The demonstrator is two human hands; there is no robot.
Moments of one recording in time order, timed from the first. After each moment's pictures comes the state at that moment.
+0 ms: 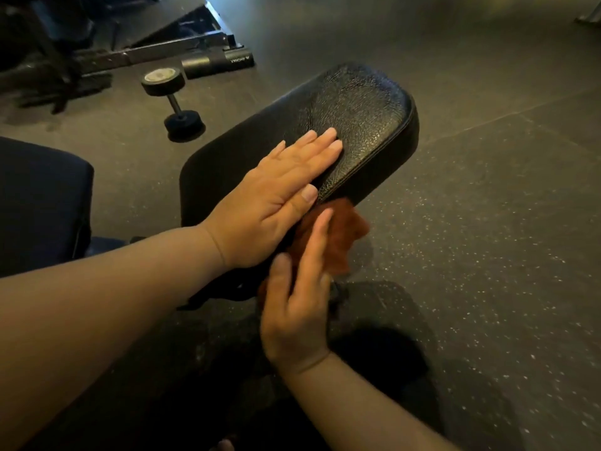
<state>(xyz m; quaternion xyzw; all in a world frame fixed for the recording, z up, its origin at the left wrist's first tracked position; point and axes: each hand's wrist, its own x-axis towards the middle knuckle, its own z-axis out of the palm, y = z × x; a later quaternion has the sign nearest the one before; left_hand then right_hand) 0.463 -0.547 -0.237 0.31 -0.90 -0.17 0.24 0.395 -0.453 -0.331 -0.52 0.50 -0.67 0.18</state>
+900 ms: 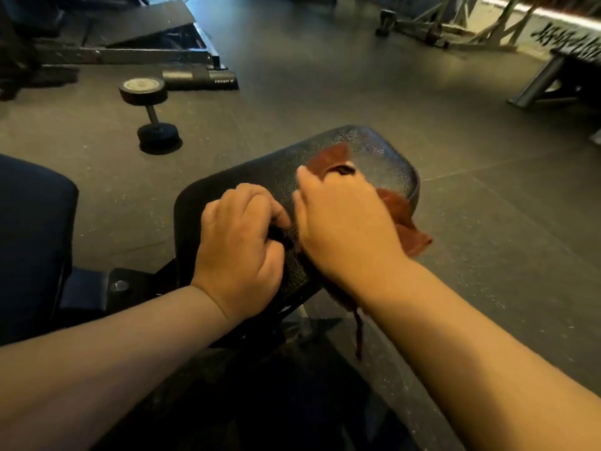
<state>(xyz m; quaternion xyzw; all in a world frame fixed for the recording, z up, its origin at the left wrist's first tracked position) 0.478 -0.539 -0.245 0.47 -0.78 -0.07 0.42 0.336 -0.543 -0.195 -0.75 0.63 -0.13 -0.16</state>
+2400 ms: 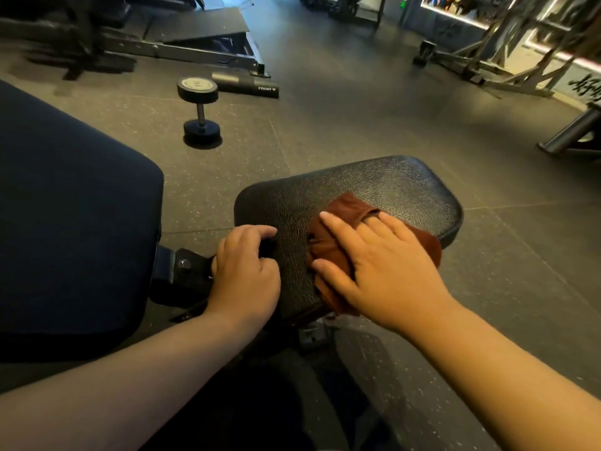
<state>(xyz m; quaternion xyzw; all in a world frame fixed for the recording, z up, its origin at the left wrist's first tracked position) 0.524 -0.504 -0.258 0.65 -0.58 -0.28 0.42 0.329 -0.516 -0.206 -0.84 0.51 -0.04 -0.16</state>
